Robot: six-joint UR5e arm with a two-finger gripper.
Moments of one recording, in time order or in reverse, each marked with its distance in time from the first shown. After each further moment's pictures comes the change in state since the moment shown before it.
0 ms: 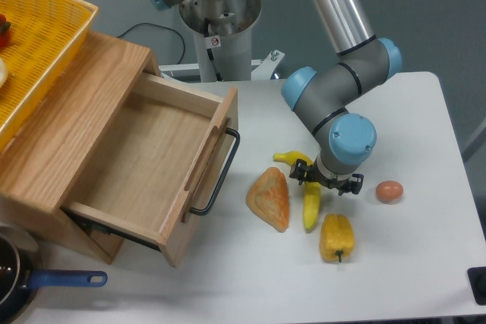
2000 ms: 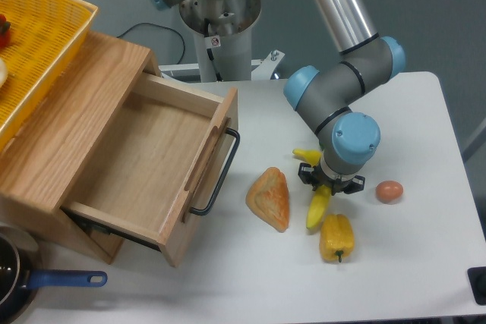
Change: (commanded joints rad) arm 0.006 0.018 0.058 -0.023 0.008 0.009
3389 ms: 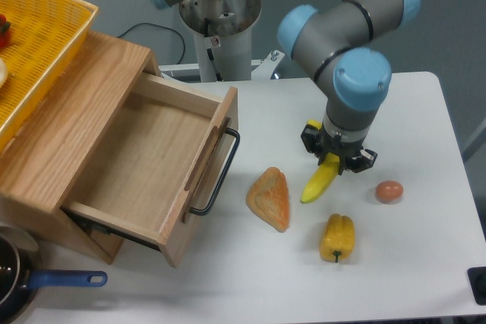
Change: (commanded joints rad) arm -0.023 0.225 0.081 -0.224 -0.051 0.291
